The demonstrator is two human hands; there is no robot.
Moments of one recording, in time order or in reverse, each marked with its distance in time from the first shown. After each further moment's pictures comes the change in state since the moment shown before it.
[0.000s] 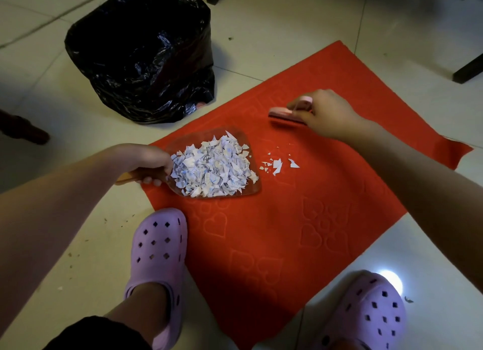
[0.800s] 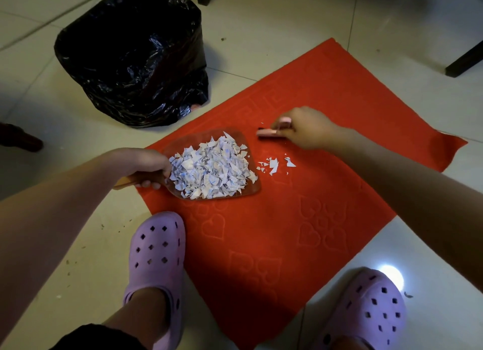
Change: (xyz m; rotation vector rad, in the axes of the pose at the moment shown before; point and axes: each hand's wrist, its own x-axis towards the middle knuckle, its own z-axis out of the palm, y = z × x) left_hand -0.003 0.007 0.003 0.001 0.002 0.010; right_hand -0.006 -0.015 0.018 -0.029 -0.202 -0.001
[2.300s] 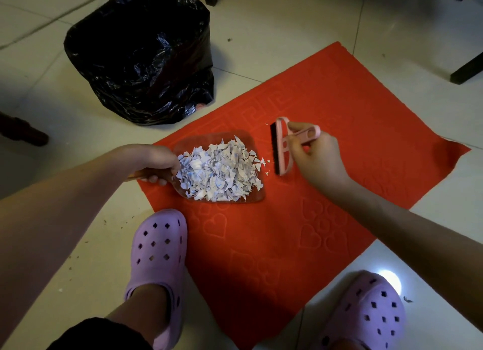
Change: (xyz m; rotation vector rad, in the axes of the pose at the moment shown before) left_hand 0.009 0.002 0.002 -0.006 0.024 0.033; right_hand -0.050 -0.022 0.047 0.533 0.559 0.138
